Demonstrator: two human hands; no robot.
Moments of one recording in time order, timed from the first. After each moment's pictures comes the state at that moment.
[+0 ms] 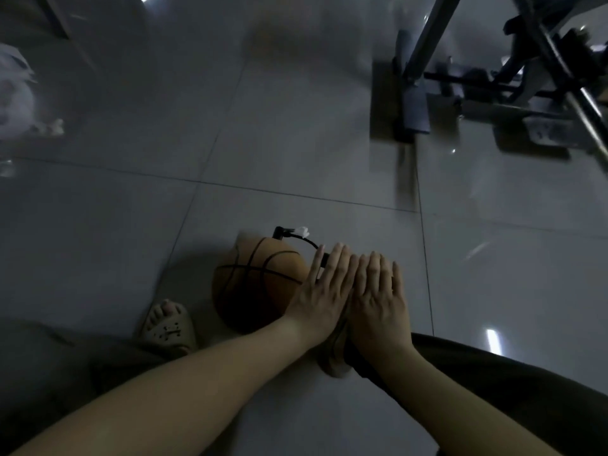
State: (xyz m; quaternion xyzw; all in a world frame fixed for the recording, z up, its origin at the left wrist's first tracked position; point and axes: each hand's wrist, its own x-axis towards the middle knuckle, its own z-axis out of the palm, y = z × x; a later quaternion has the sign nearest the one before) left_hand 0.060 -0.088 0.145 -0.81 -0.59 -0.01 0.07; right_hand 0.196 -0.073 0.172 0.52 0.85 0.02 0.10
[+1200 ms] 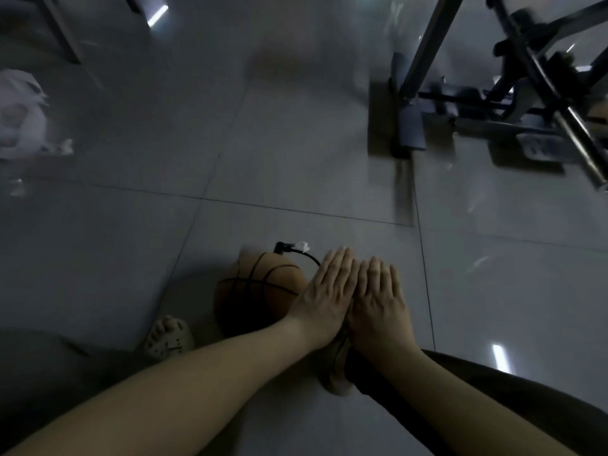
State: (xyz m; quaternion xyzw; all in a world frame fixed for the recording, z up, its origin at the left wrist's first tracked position) left_hand 0.058 -0.072 0.166 -0.82 -0.57 0.00 0.11; right_hand 0.201 -0.053 0.178 0.51 0.86 0.01 0.09
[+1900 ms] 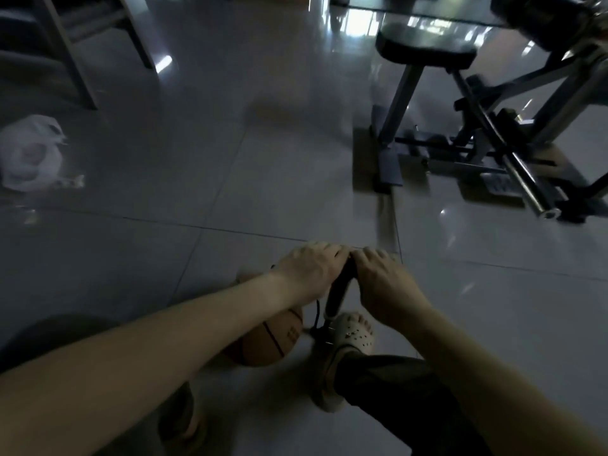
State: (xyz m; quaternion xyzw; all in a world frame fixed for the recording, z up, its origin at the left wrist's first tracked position) left_hand 0.029 -0.044 0.296 -0.86 -0.50 -0.09 0.02; right_hand 0.208 -0.032 0.308 0.46 0.89 -0.05 -0.02
